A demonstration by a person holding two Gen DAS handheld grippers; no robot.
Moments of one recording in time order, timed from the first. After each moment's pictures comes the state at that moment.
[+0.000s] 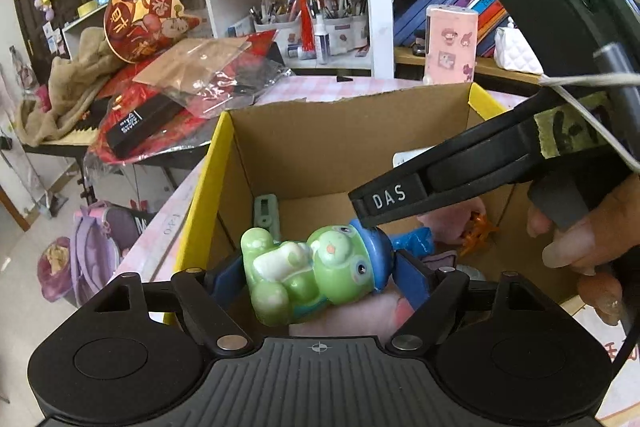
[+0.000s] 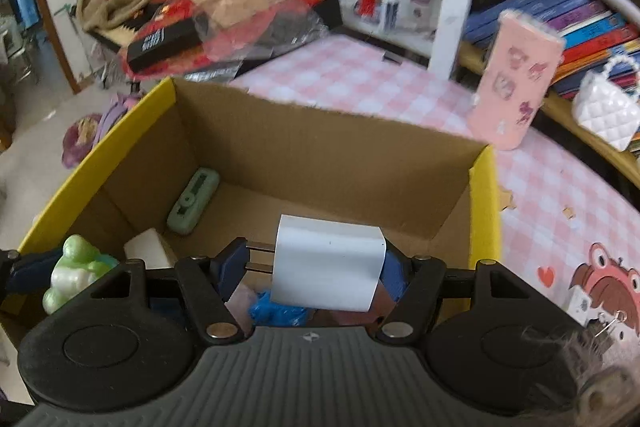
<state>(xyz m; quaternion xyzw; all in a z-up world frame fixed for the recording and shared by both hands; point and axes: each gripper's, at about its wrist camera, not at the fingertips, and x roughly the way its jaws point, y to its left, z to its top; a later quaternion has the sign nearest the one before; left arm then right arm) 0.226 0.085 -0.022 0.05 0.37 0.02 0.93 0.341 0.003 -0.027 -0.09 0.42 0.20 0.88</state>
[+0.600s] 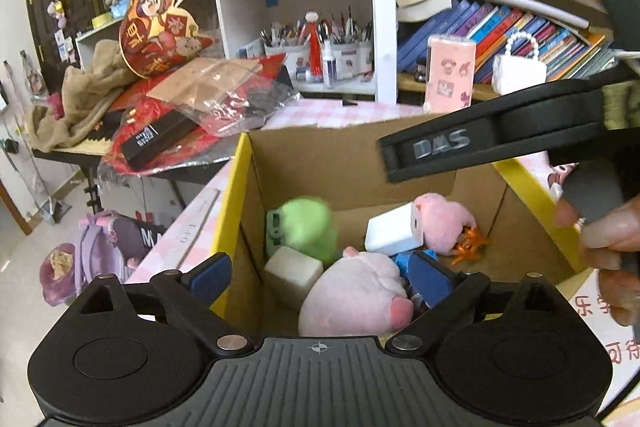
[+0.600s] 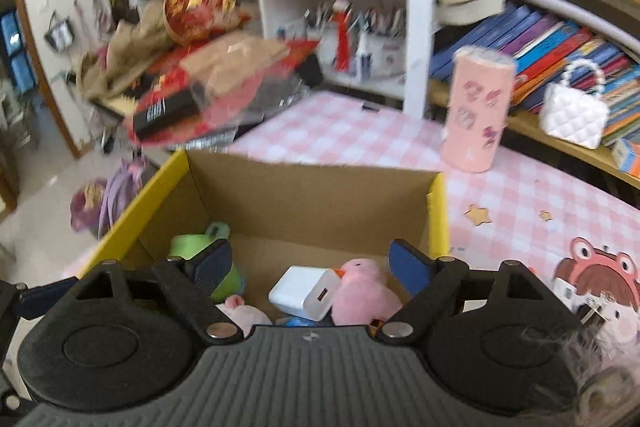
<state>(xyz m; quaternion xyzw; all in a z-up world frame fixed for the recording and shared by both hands) 0.199 0.087 0.001 0.04 0.33 0.03 0.94 0.298 -0.028 0.017 -0.01 0.34 0.18 0.92</state>
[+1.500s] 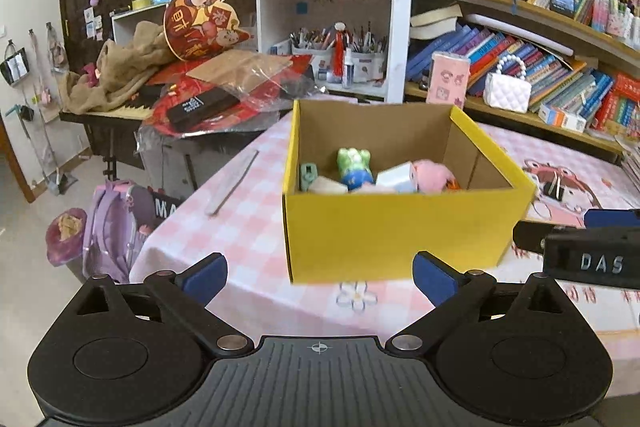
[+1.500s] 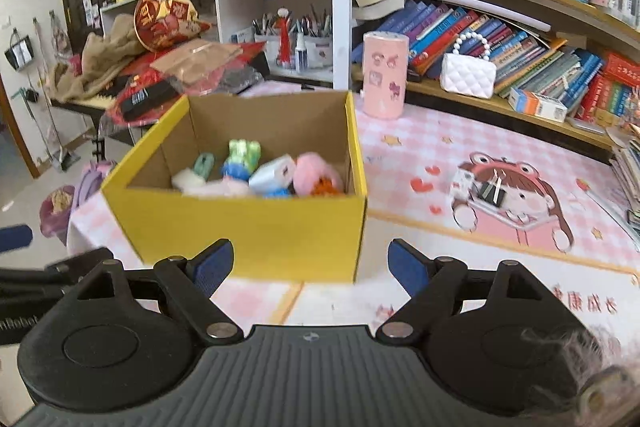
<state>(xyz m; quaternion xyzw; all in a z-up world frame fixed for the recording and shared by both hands) 0.073 0.121 0.009 -0.01 0.31 0.03 0.95 0.105 -0.063 0.010 -0.01 0.32 0.08 0.94</state>
